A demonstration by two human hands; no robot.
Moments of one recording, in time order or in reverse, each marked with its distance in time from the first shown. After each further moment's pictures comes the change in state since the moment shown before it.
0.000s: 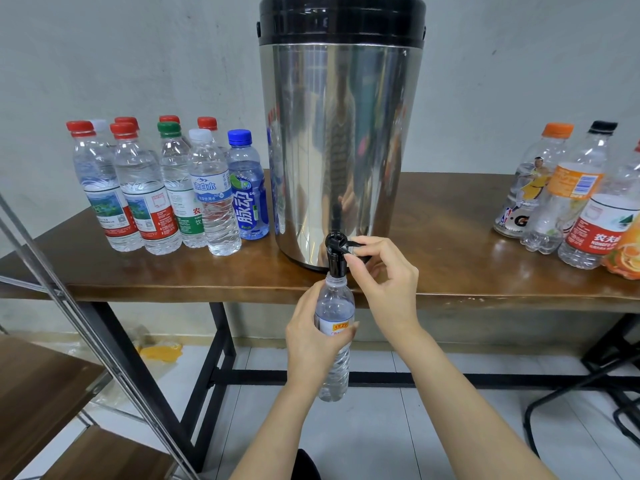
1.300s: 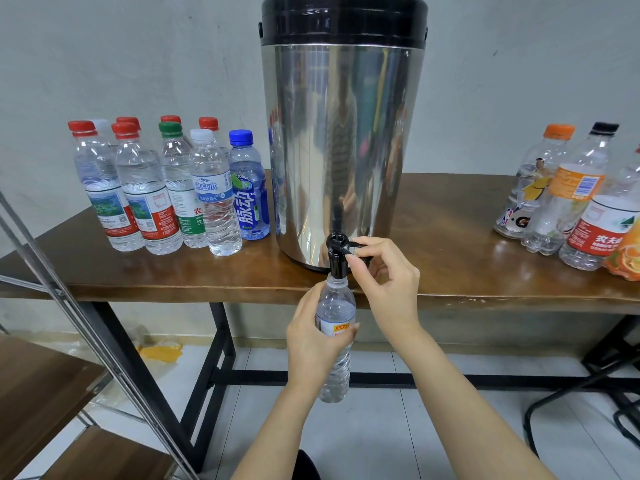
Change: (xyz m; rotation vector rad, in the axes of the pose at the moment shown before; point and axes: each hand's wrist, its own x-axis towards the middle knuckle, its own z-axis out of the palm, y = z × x) left_hand 0.000 0.002 -0.001 0.009 0.012 0.000; right_hand 0.000 0.000 0.001 -0.003 0.000 0.005
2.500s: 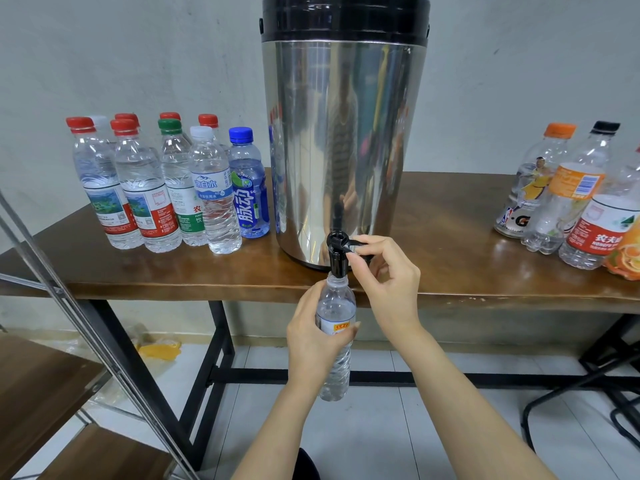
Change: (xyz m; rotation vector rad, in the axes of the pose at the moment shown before) left_hand 0.000 -0.003 0.001 0.004 -0.007 -0.012; right_hand 0.000 -0.001 0.001 0.008 0.004 0.000
